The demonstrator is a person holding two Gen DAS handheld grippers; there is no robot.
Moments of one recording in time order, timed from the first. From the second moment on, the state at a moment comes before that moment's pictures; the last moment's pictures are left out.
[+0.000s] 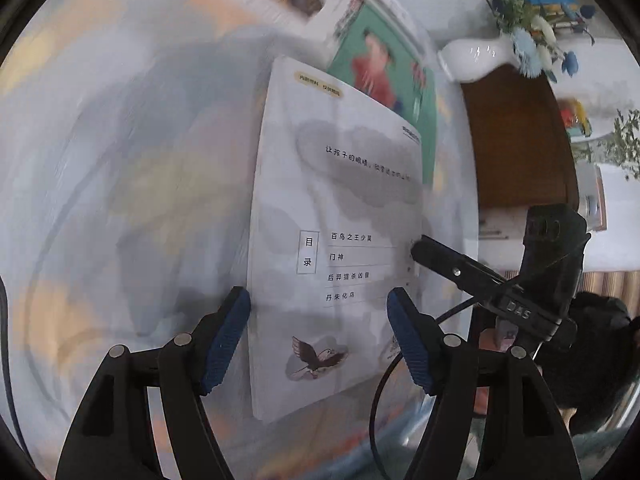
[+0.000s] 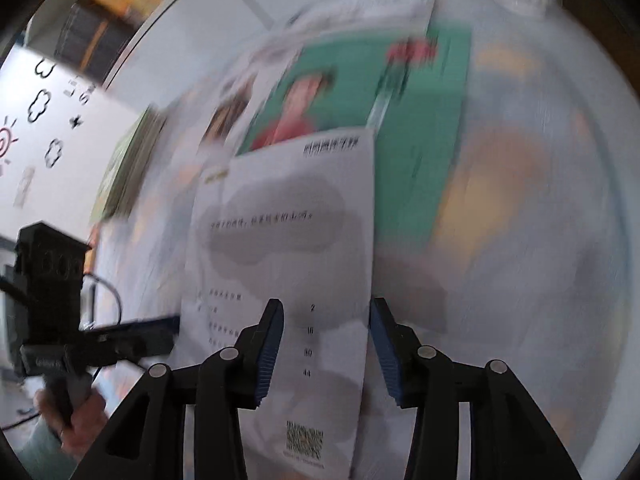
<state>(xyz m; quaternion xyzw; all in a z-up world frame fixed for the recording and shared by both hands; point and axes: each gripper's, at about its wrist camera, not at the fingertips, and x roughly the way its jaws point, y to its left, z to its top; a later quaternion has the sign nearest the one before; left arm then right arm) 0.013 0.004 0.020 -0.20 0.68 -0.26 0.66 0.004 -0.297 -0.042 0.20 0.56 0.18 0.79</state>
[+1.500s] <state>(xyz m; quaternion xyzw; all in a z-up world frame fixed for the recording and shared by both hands) -0.075 0.203 0.037 -0.19 0.61 -0.02 0.77 -0.020 -0.047 -0.022 0.02 0.57 0.29 0.77</state>
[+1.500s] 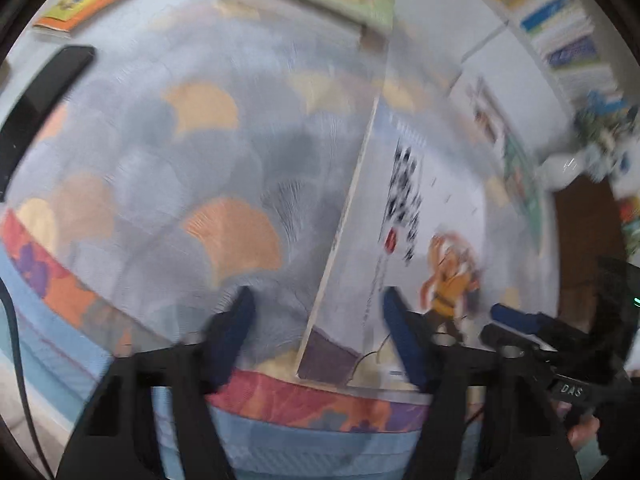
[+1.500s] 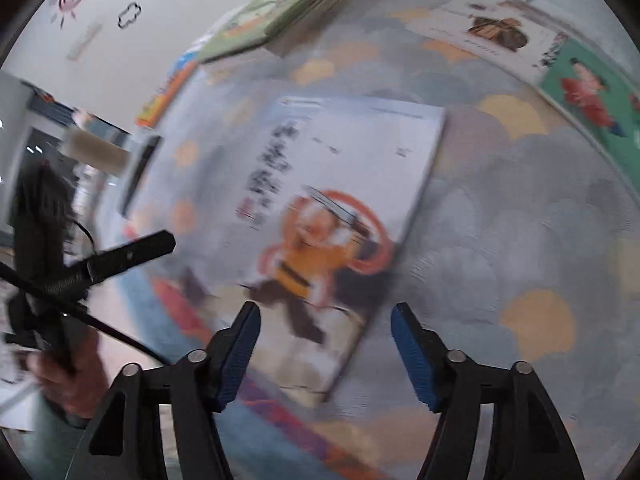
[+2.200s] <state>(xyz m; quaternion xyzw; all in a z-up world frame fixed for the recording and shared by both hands) -0.096 0.152 0.025 -0.30 0.58 -0.12 0.74 -0.011 -0.114 -0.062 0.20 0.60 0.33 0.70</state>
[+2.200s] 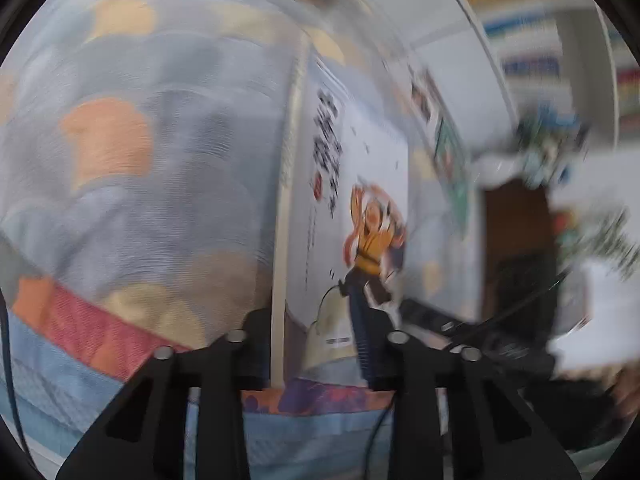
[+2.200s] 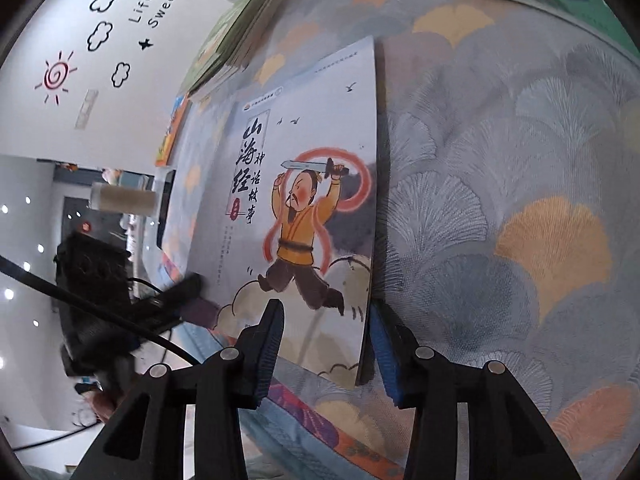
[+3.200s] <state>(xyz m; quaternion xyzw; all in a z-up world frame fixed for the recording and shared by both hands) -0.056 0.177 0.012 -0.58 0.53 -0.22 0.57 0.021 -0.190 -0.086 0.41 0.58 0.37 0.60</state>
